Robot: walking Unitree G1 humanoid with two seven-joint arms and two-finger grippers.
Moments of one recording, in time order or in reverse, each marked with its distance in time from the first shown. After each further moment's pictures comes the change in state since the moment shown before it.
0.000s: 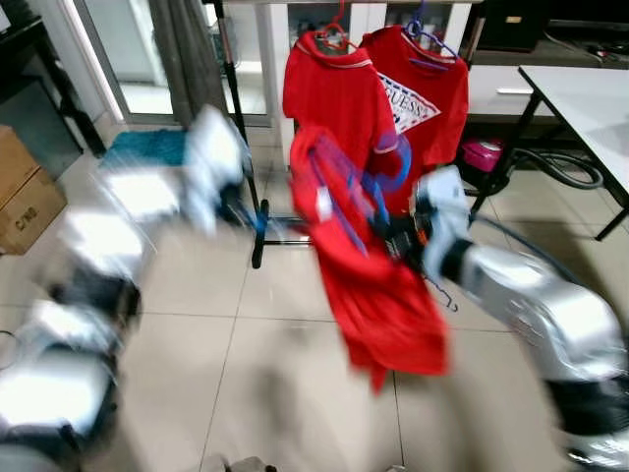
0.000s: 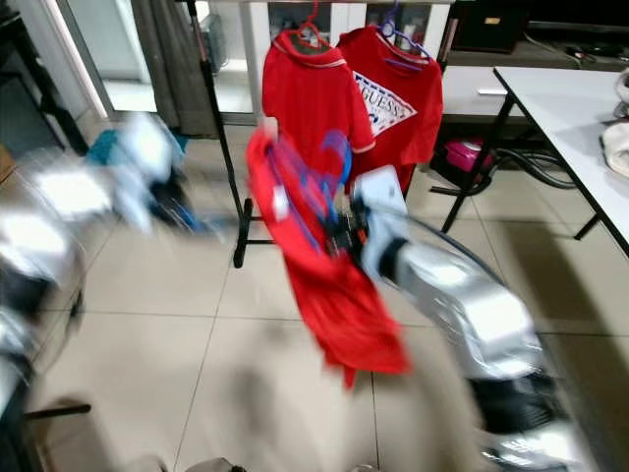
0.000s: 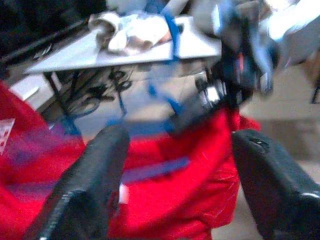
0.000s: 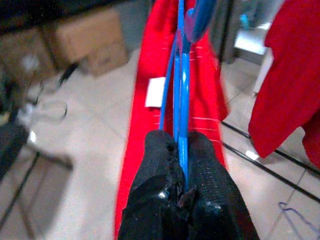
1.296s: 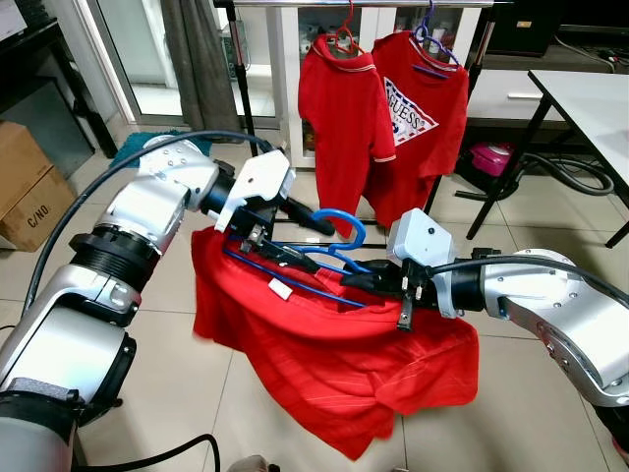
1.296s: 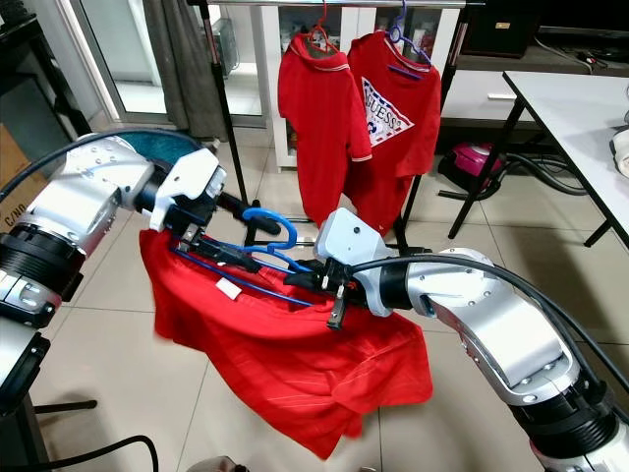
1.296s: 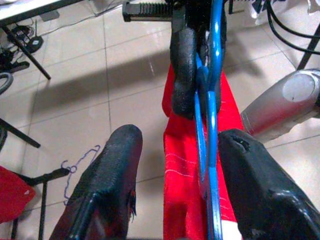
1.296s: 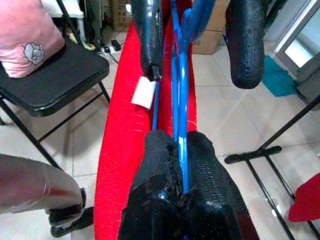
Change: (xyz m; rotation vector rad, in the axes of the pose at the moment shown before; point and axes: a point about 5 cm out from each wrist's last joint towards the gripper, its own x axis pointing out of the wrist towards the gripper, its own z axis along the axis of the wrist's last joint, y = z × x) left arm 0.052 -0.017 -0.023 0.118 0.273 -0.411; right arm -0.017 0.037 0.012 -0.356 0.059 0.390
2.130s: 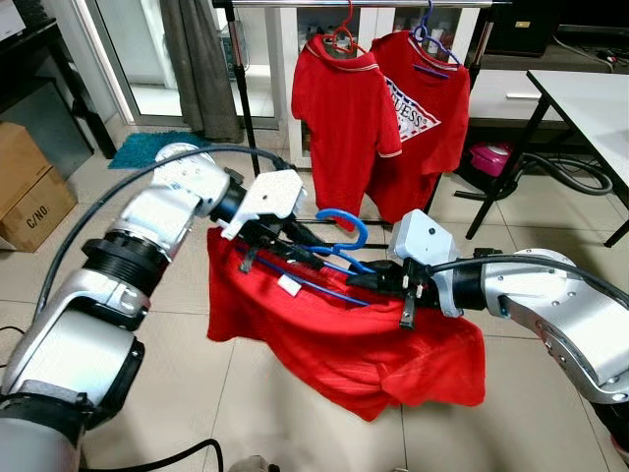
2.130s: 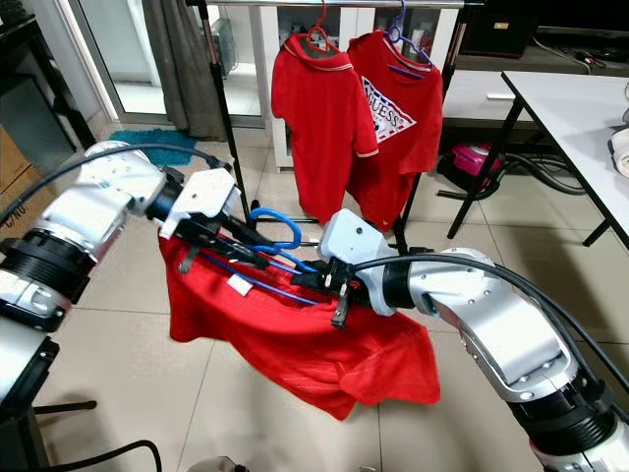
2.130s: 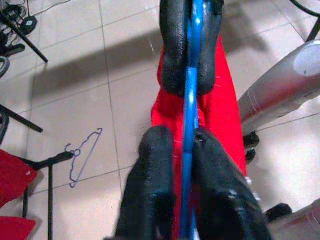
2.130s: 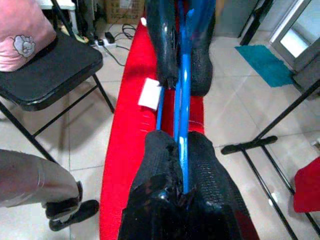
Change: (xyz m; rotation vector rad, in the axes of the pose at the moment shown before) left arm 0.012 0.000 -0.009 0.026 0.097 0.006; right arm 0.000 -0.005 -0.007 0.011 0.033 -0.023
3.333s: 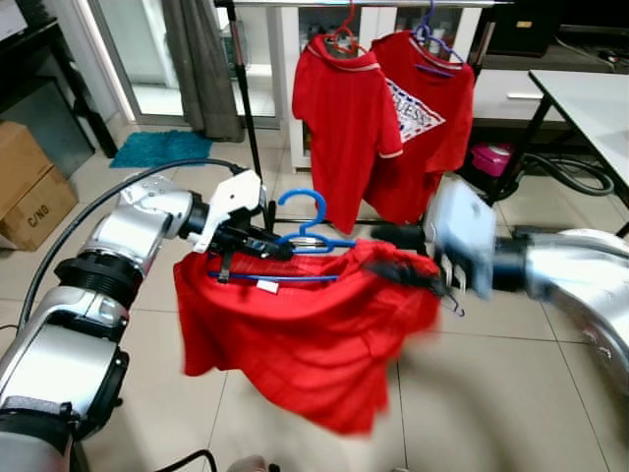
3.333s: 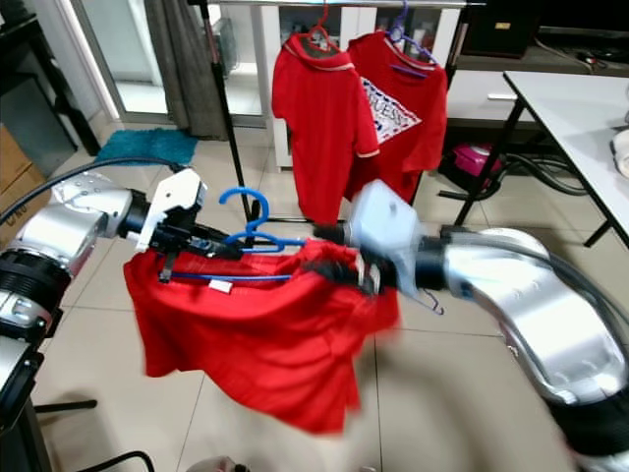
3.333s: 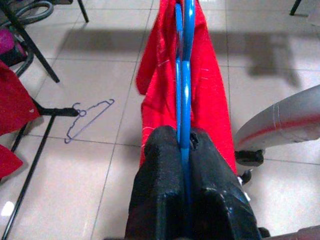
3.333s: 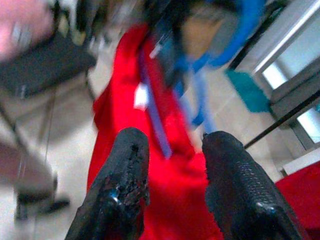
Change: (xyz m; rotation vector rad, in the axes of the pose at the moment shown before) left arm -0.024 -0.015 -0.047 -0.321 -0.028 0.191; right arm -0.032 -0.002 0.013 -0.198 -0.004 0.005
